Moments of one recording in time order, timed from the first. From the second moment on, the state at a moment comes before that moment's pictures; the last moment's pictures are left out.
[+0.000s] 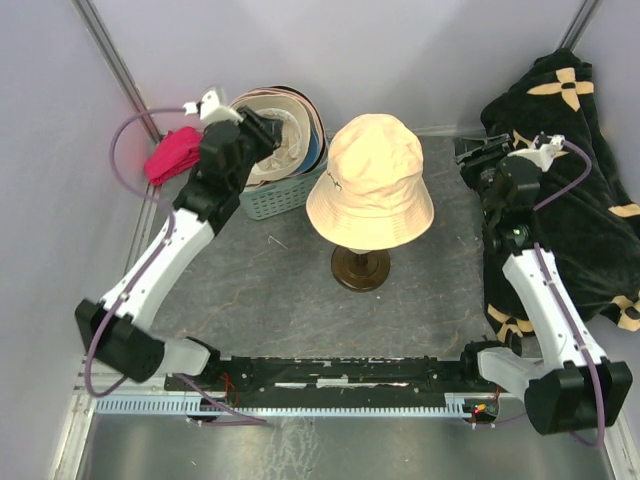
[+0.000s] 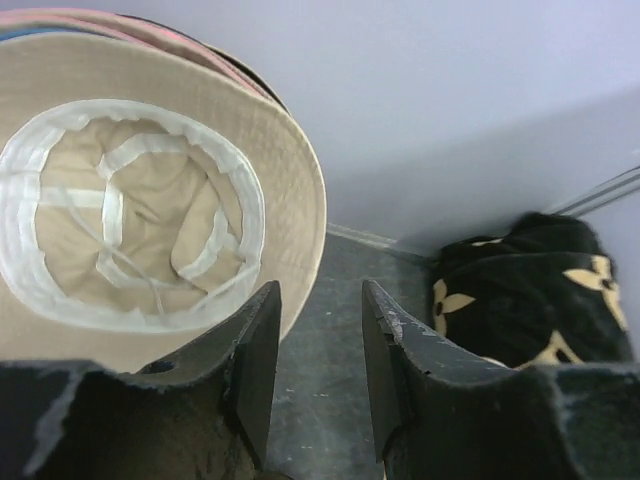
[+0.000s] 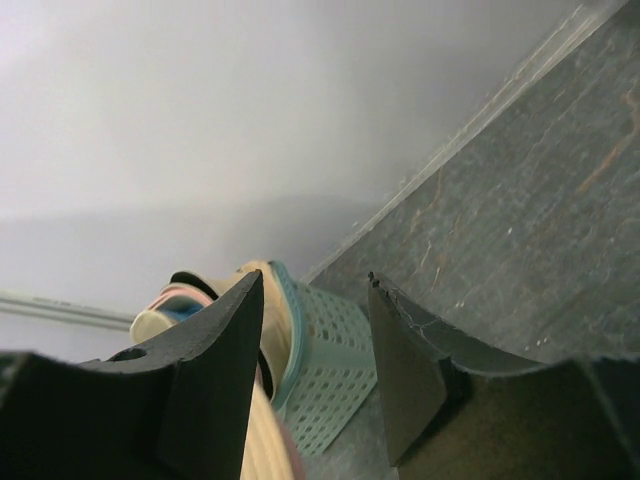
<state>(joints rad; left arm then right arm) -0.44 1.28 1.28 -0.05 -0.29 -0.73 0.10 1.05 0.97 0.02 0.16 0.99</state>
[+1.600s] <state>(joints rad) -0.60 1.97 2.07 -0.54 -0.60 -0.30 0.10 1.21 1.17 -0.18 0.13 0.81</state>
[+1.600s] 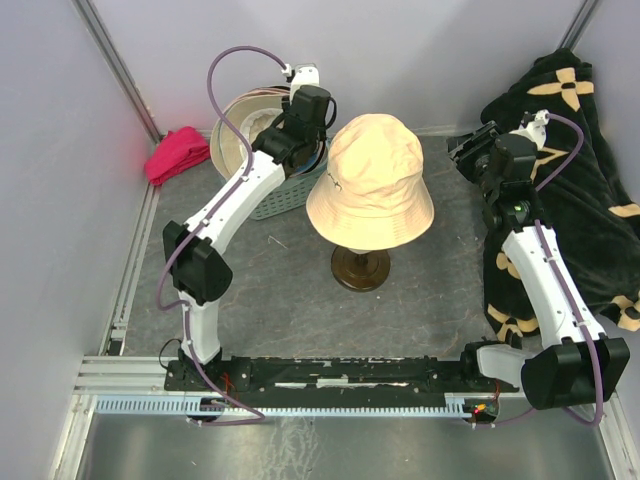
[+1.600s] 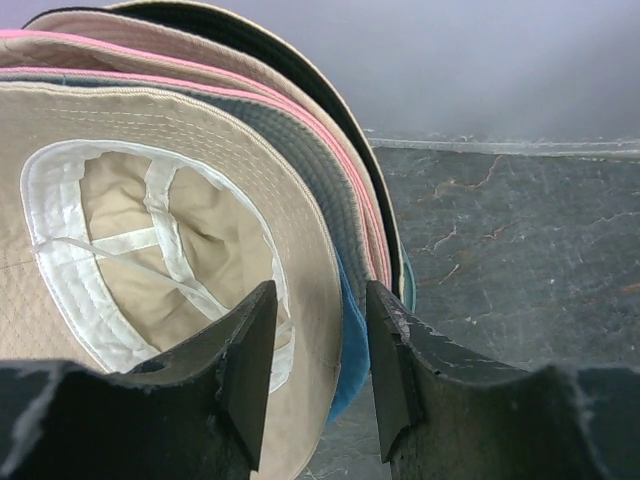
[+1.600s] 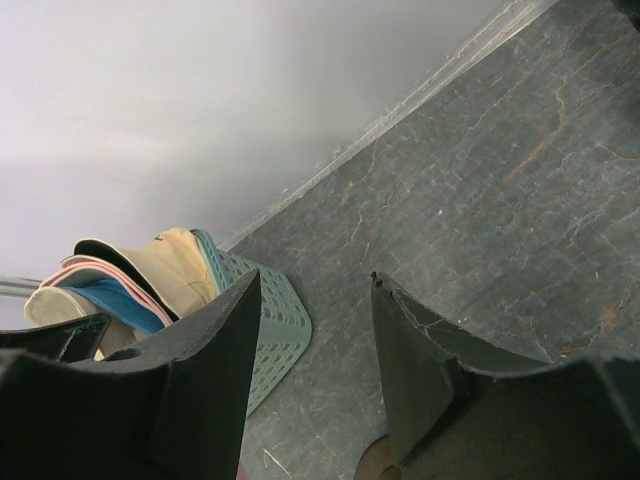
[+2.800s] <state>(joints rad) -0.59 1.93 2.00 -0.50 -0.69 -0.29 0.10 1.21 1.17 -0.18 0.13 0.81</state>
